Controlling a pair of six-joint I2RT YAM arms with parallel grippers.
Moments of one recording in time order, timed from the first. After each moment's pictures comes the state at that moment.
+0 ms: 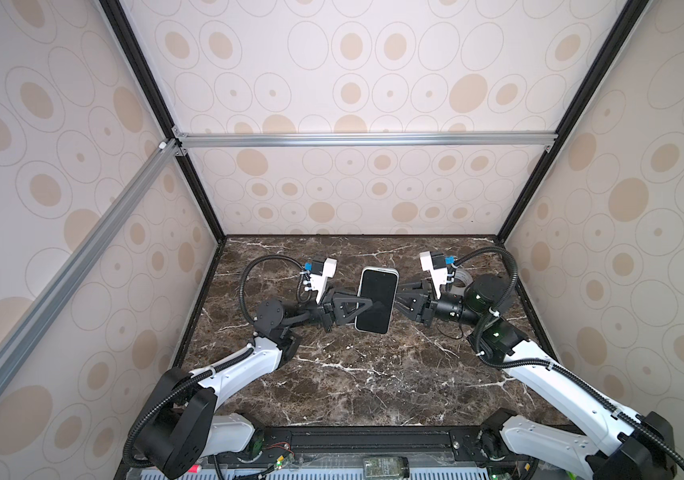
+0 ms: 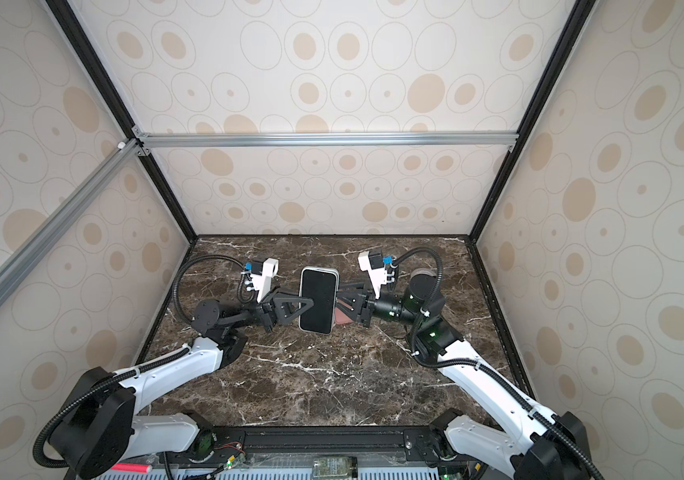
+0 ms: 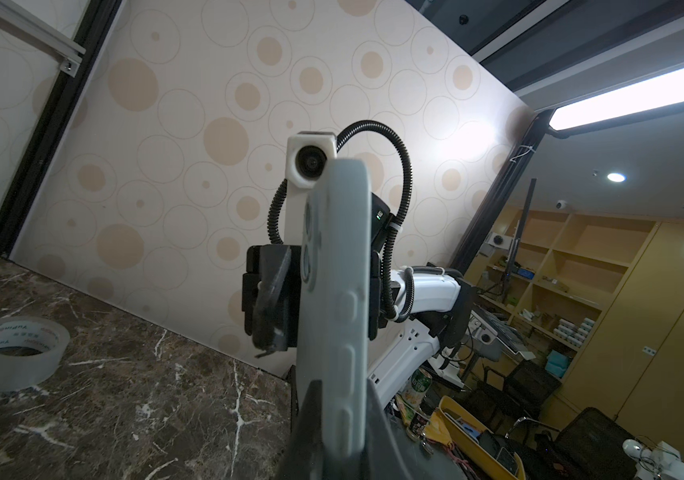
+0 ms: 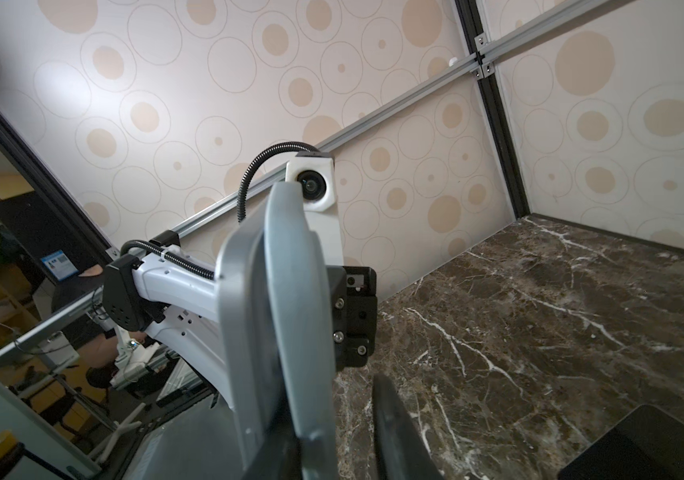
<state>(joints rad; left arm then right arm) -0.55 1.29 0.63 1.22 0.94 -1.02 0.54 1.05 0.79 0.37 -0.81 0.56</state>
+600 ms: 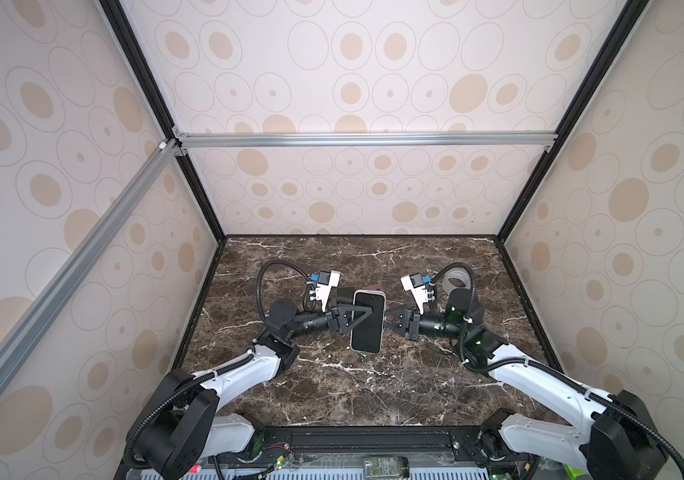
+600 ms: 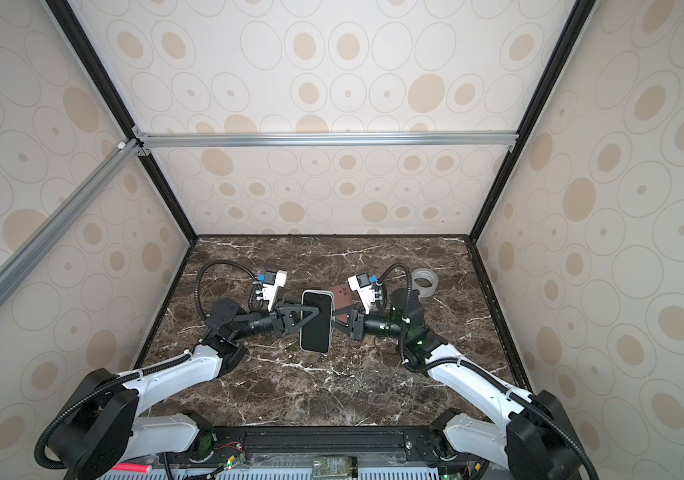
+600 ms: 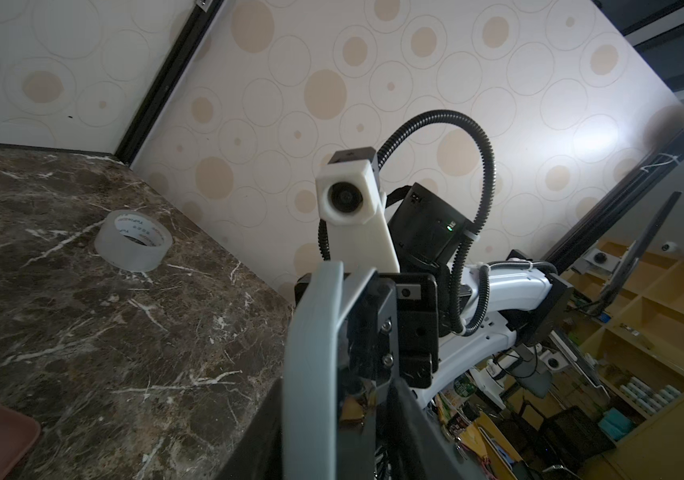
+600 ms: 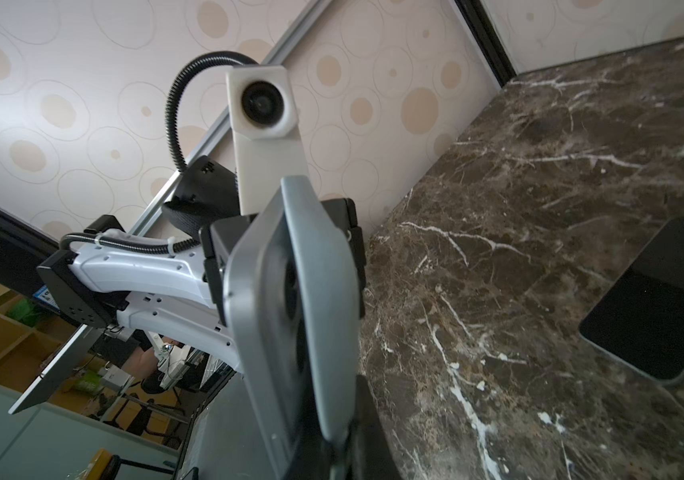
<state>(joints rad) -0.54 1.27 0.52 0.94 0.81 -0.84 0.57 1.14 0.62 0.37 -0.78 0.68</state>
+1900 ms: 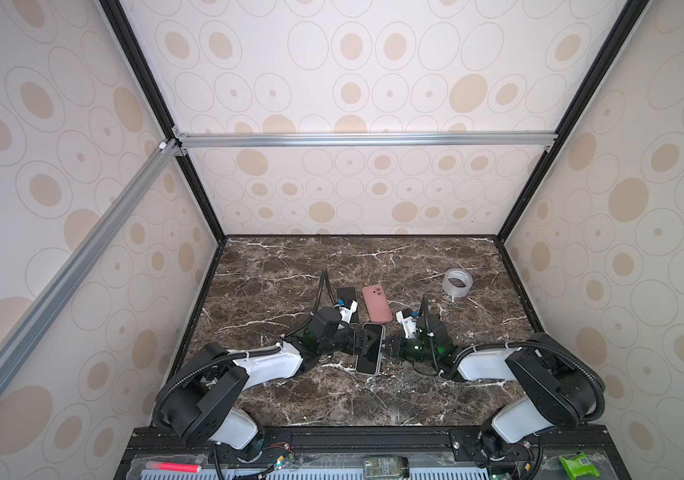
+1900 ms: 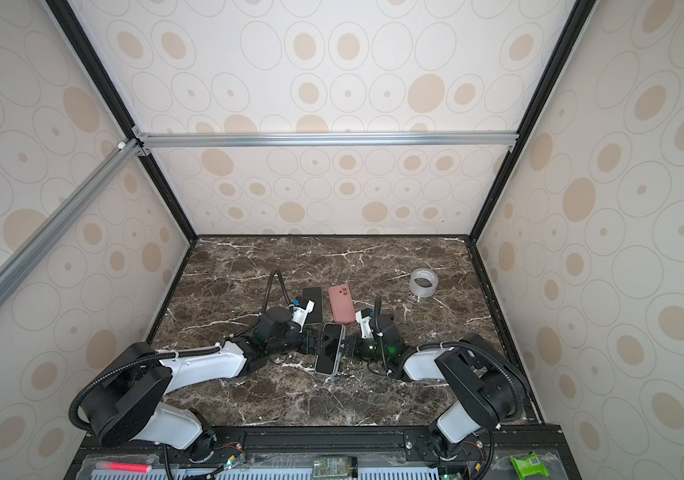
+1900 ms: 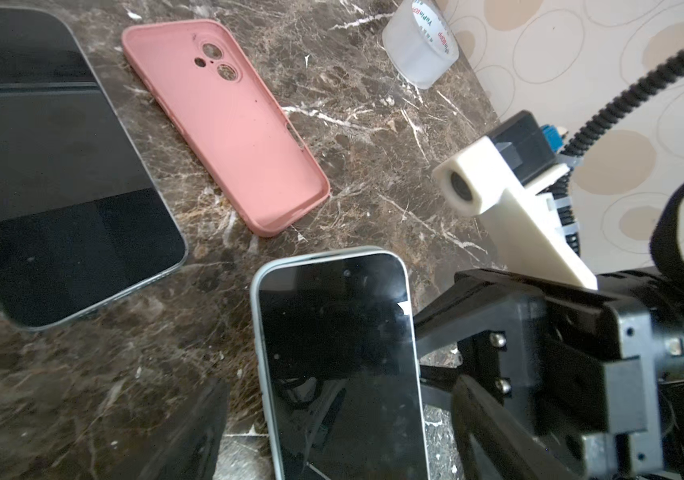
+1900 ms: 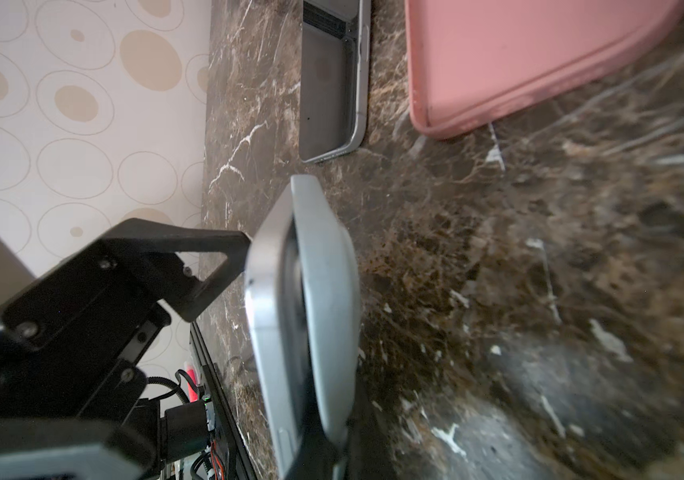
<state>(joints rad) -0.75 1.48 0.62 0.24 0.21 -0.51 0.61 1.53 0.43 0.51 -0.46 0.93</state>
